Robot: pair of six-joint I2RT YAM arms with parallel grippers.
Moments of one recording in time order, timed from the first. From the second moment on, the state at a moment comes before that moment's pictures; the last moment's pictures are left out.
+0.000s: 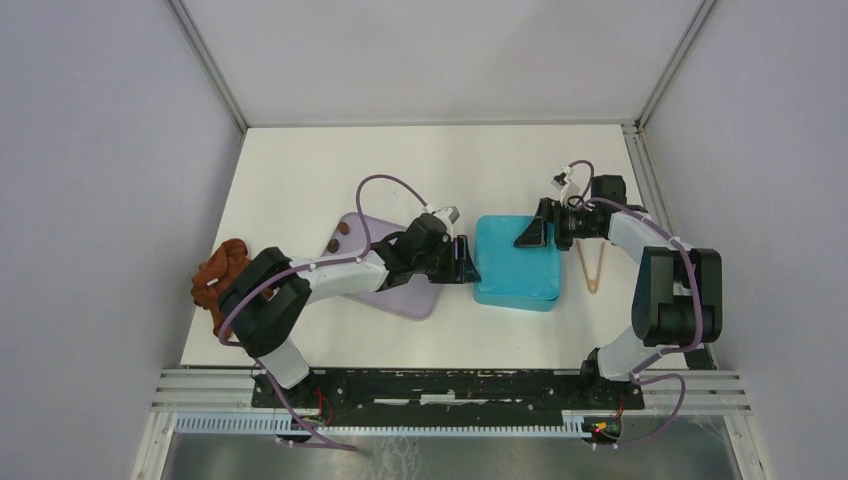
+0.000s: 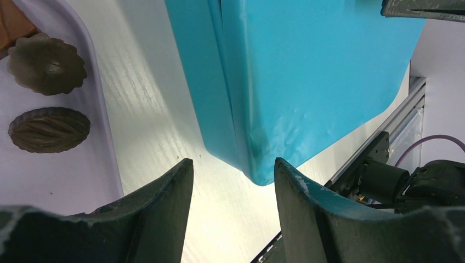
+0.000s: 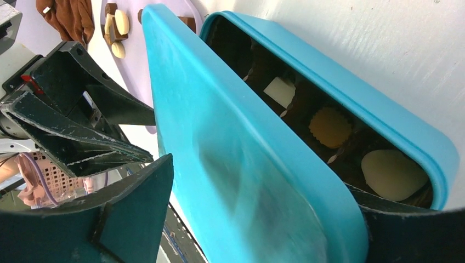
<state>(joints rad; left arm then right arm) -0.86 1.66 0.92 0.04 0.19 -0.75 -0.07 1.60 0.92 -0.42 -0.91 0.03</state>
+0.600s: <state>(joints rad) -0.86 1.67 0.92 0.10 0.22 -0.74 -0.09 1.64 0.98 -0.47 -0.91 -0.06</state>
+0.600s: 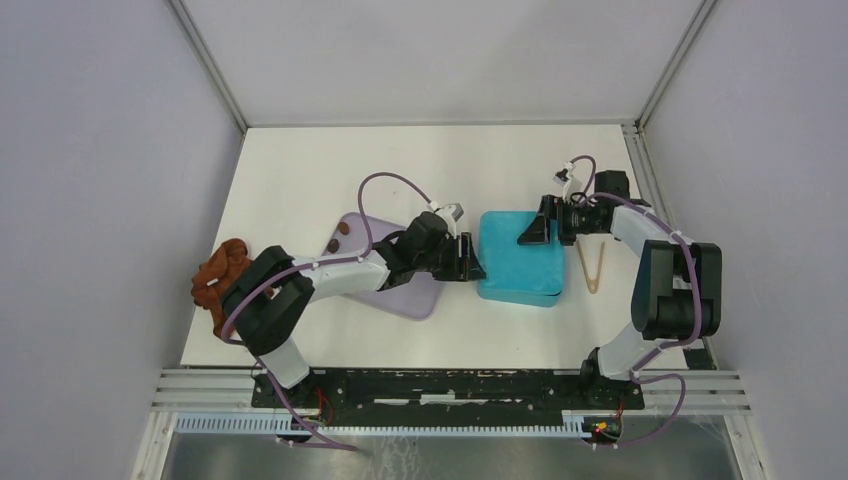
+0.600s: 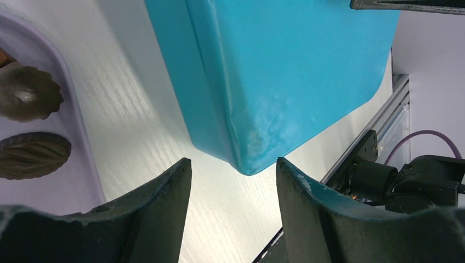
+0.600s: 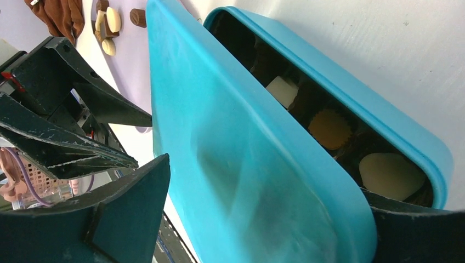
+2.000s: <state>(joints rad) -0.85 1.85 1.11 0.01 0.24 -0.74 -0.13 1.65 1.04 -0.56 -0.85 -0.18</state>
